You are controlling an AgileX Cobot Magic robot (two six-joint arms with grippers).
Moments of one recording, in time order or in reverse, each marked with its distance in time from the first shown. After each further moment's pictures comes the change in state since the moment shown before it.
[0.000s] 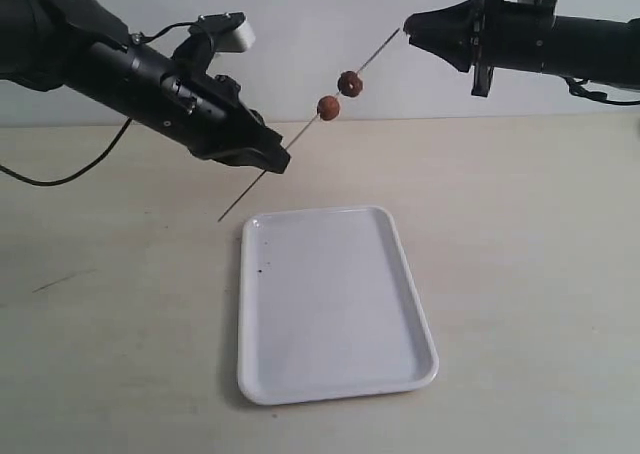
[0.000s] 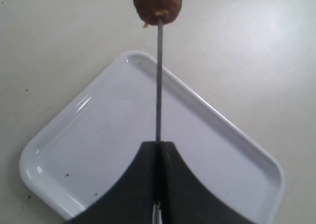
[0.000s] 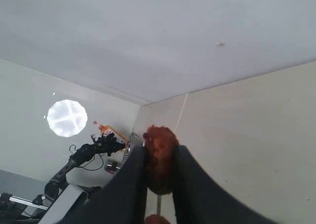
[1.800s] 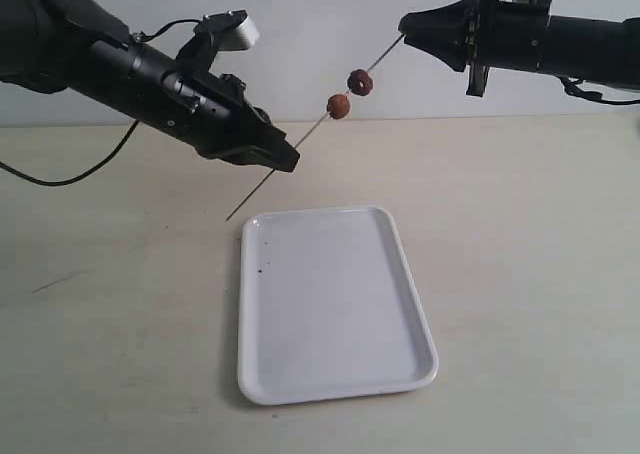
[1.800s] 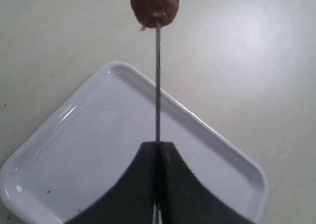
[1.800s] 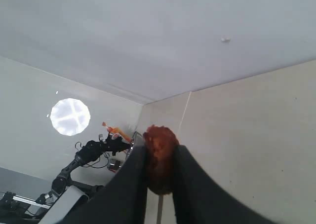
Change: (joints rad) left arm 0.000 0.004 0.000 -0.095 0.030 0.083; right arm 0.010 0.000 0.000 0.008 0.000 0.002
